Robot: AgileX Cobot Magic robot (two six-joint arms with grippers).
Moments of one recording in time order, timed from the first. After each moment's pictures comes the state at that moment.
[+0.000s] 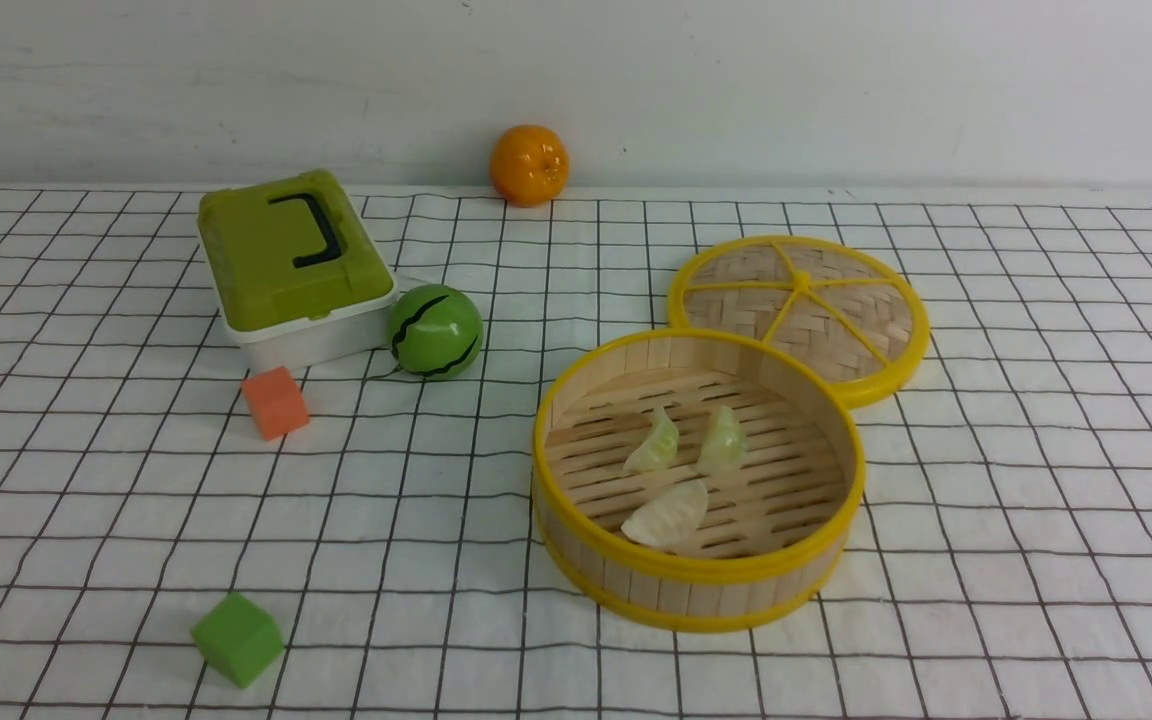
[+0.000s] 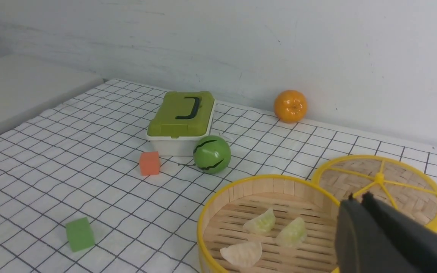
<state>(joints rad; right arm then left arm) 0.42 0.47 -0.73 0.28 0.48 -0.14 -0.65 0.16 -0.50 0.33 0.84 -0.79</state>
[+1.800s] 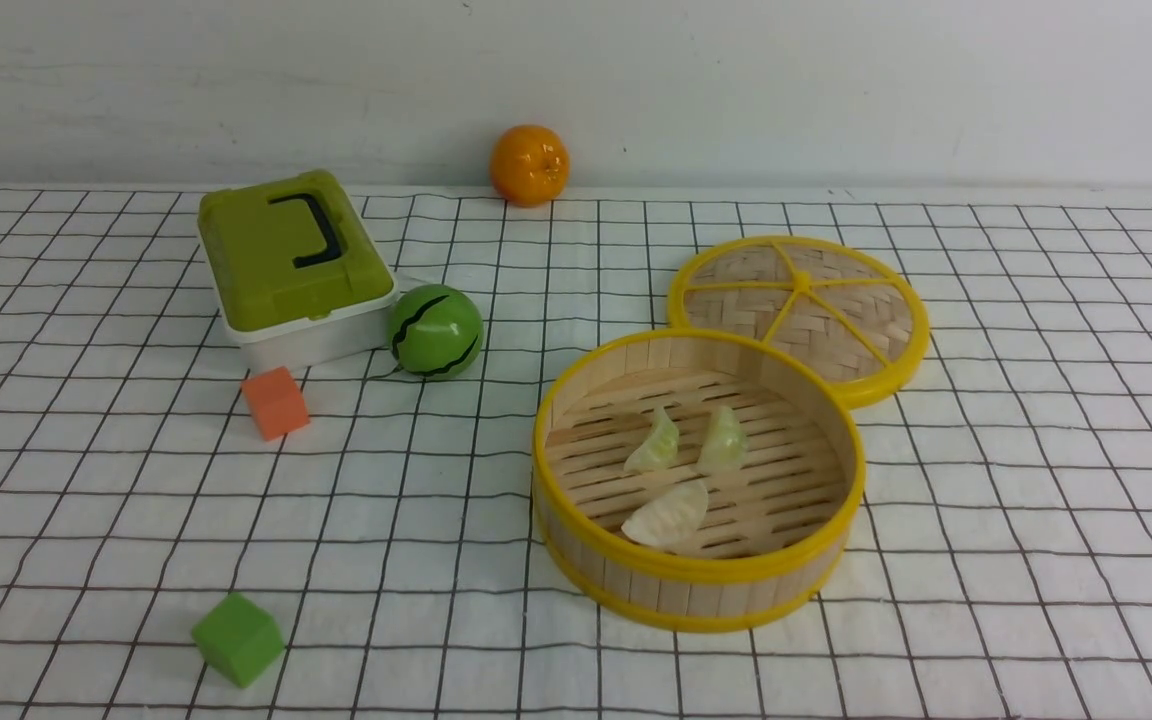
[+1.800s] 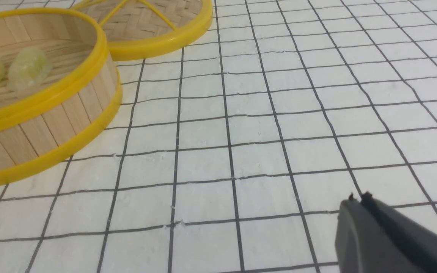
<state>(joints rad) -0.06 -0.01 0.02 0.04 0.39 0.09 -0.65 0.16 -0.50 0.33 0.84 -0.79</state>
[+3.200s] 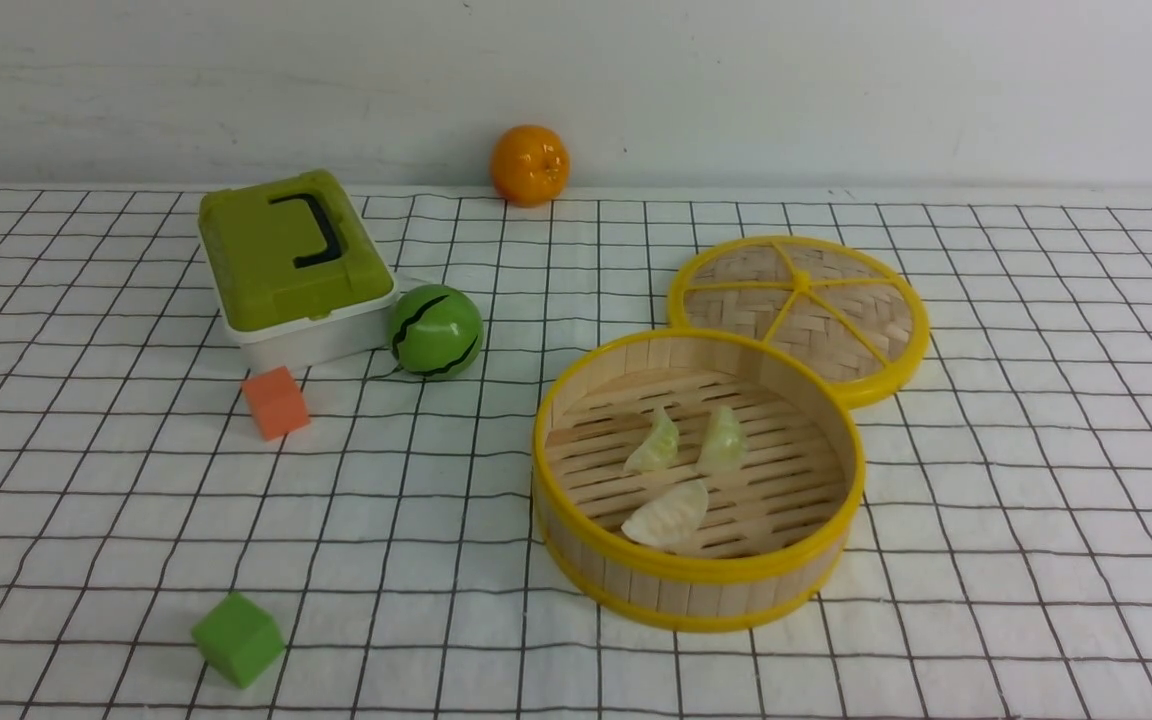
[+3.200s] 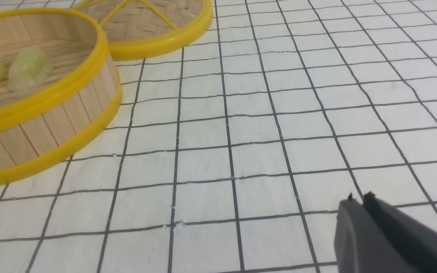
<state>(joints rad) -0.06 -0.01 0.02 0.04 0.39 0.09 -0.13 0.12 -0.12 0.07 0.04 -0.14</state>
